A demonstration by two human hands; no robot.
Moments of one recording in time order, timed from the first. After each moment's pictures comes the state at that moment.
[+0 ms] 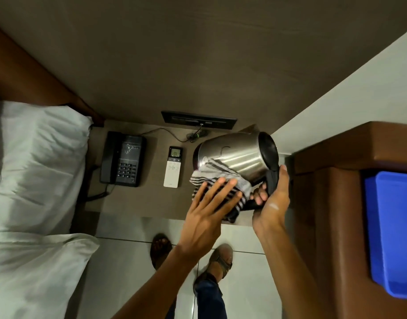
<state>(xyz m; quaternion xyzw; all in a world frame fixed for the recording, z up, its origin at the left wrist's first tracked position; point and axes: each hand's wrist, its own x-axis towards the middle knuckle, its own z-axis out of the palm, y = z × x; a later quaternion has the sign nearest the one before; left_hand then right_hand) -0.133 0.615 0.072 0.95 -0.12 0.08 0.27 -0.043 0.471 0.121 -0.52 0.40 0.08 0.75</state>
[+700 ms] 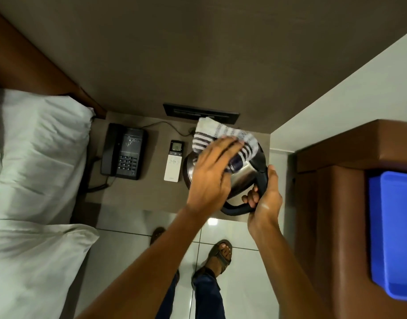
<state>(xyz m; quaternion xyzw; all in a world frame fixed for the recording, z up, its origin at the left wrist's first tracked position) -0.056 0.618 0.111 0.90 0.03 0.09 0.42 -0.055 0.476 0.114 -0.56 0.42 0.13 0.70</state>
